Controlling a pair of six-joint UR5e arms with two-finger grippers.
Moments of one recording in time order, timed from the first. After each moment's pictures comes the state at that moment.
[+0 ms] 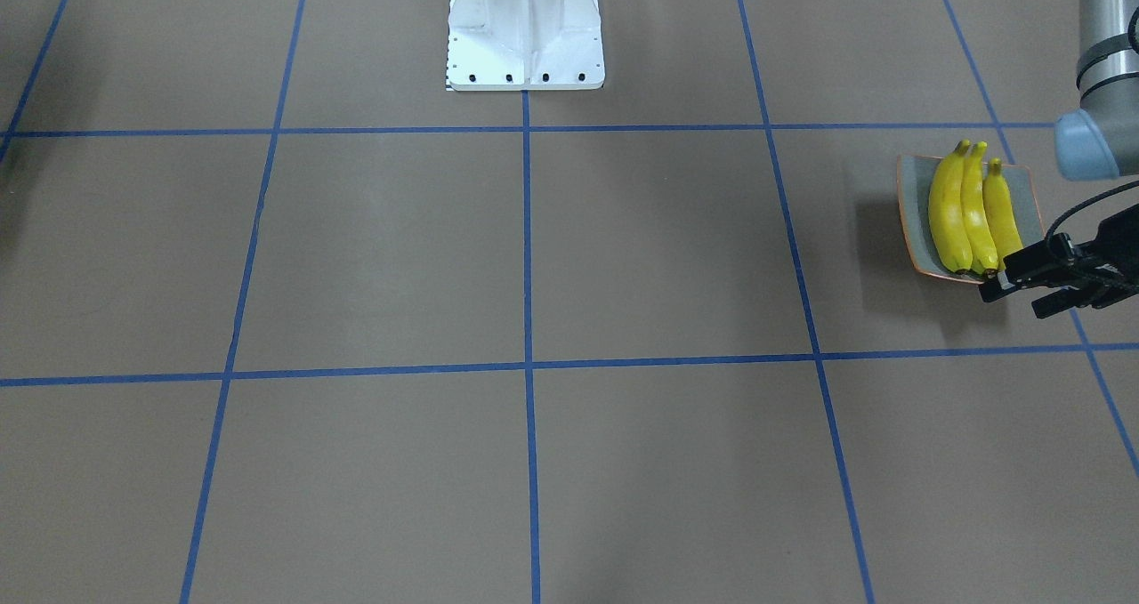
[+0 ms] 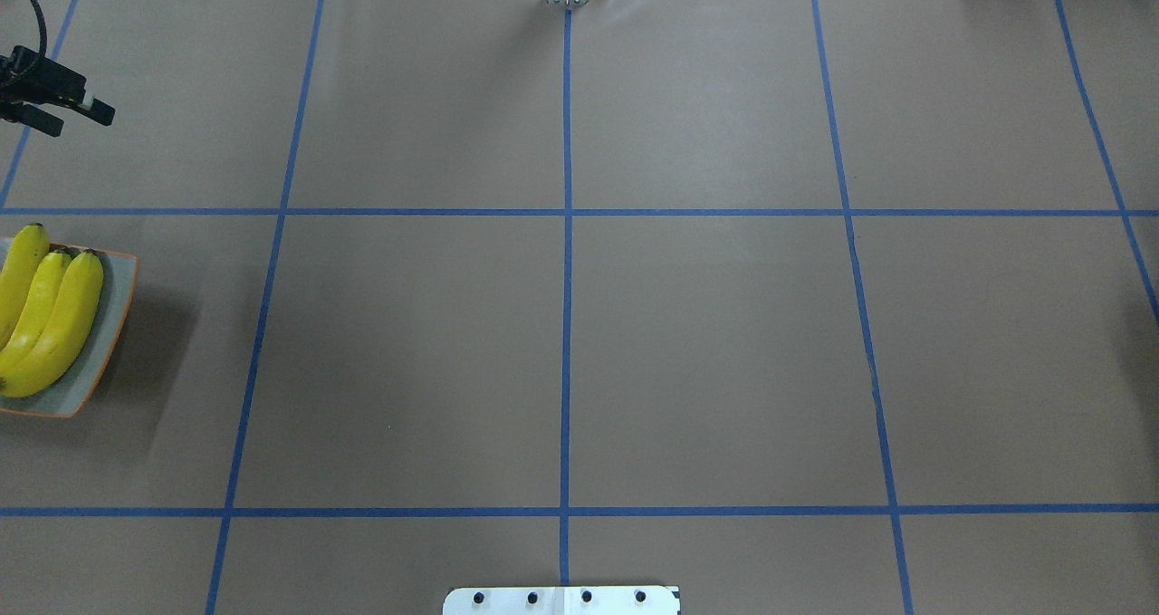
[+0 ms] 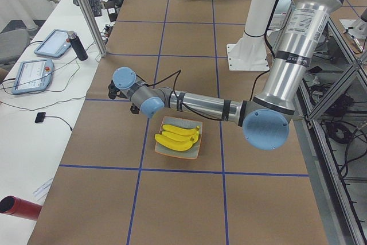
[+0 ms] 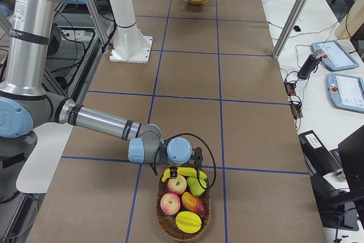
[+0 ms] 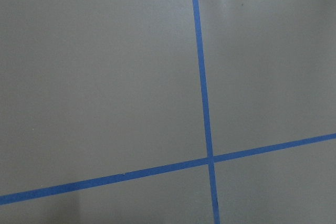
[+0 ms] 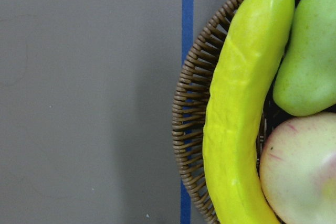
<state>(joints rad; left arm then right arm) -1.30 -1.86 -1.41 -2.13 -2.63 -0.63 1.48 -1.81 1.52 -1.32 2.56 0.03</state>
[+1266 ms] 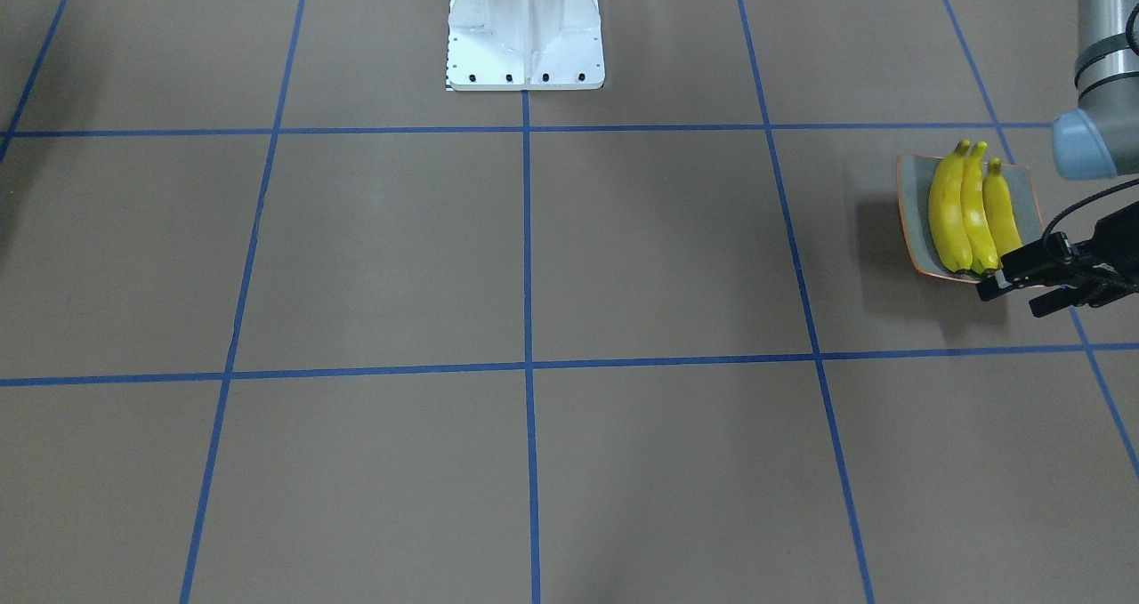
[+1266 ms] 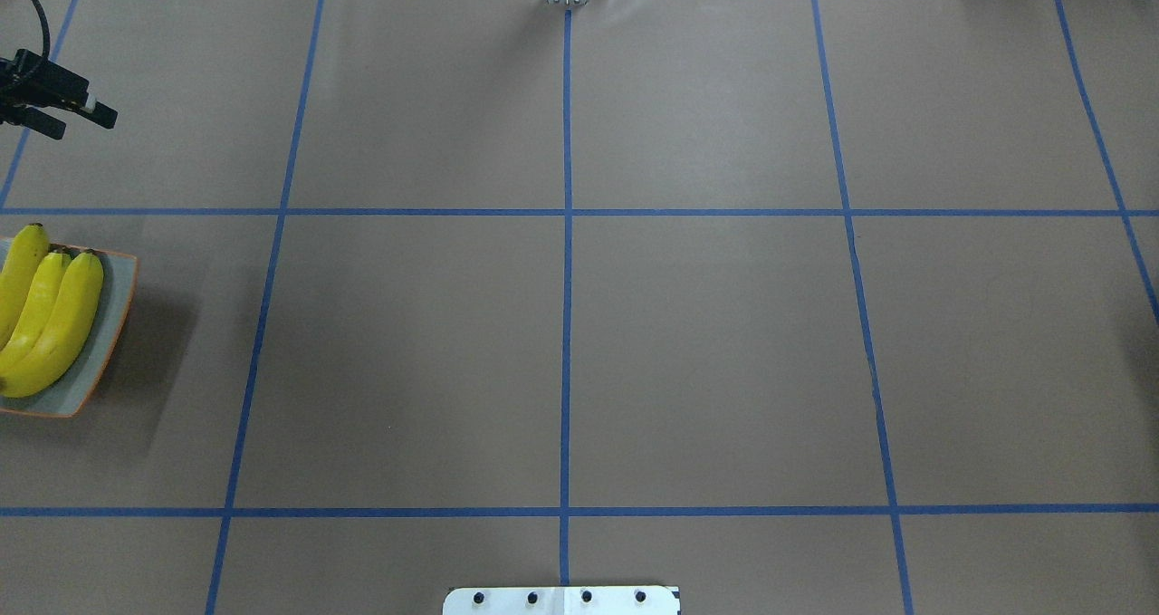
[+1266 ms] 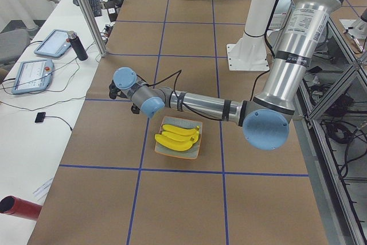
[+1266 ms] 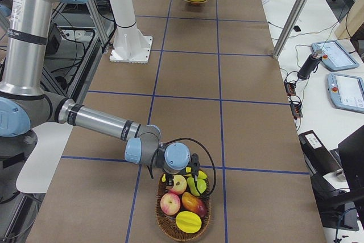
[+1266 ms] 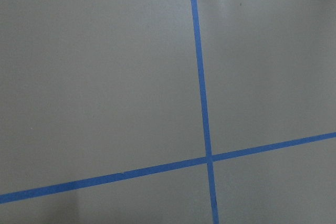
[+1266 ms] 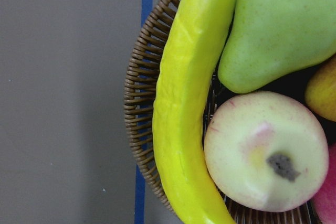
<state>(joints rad) -1.29 -1.86 -1.41 -2.13 -2.63 -0.63 1.52 -1.81 1.52 -1.46 2.48 -0.15</state>
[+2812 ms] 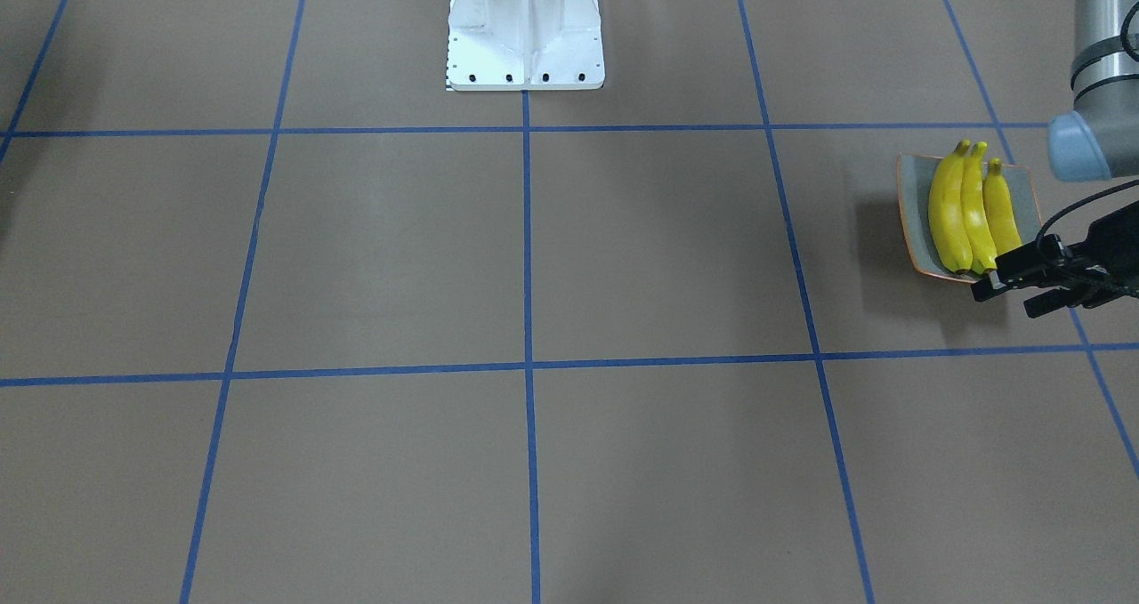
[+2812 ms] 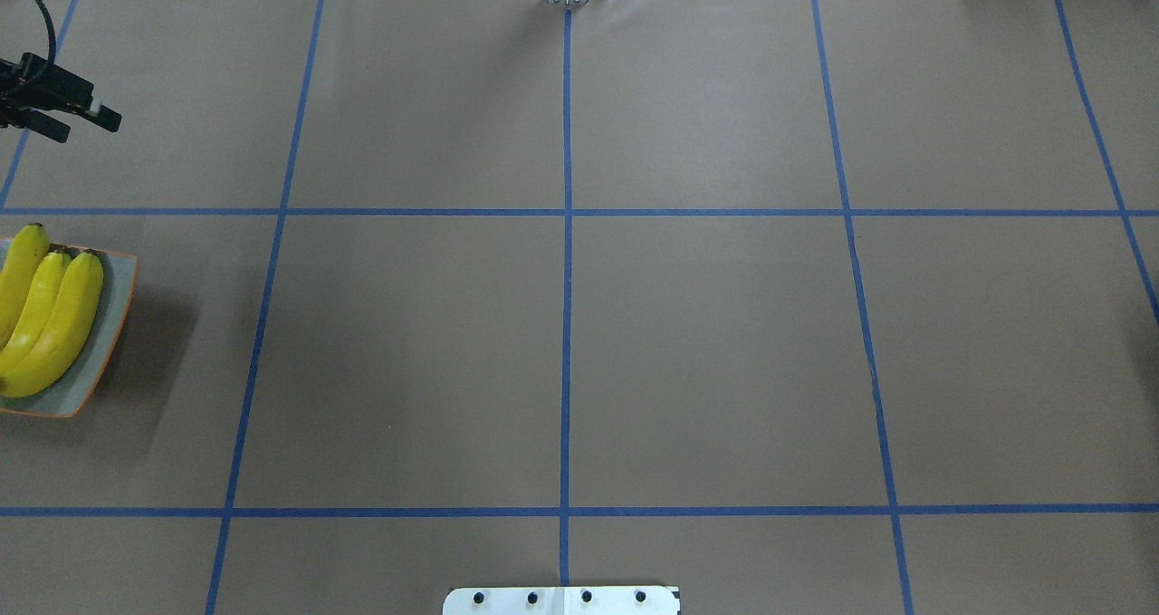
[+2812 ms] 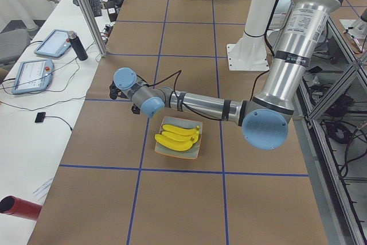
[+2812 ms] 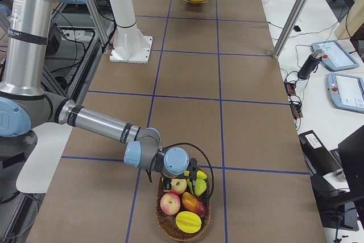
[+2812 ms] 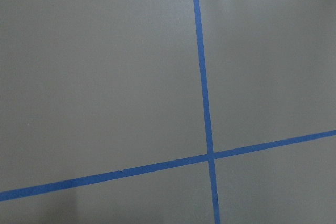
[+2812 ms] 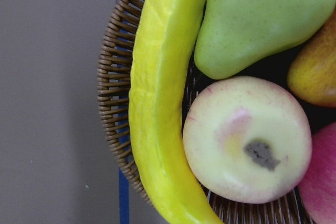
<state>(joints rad) -1.29 -1.86 -1.41 -2.13 -2.63 -0.63 1.52 -1.80 1.48 -1.45 2.49 -0.14</state>
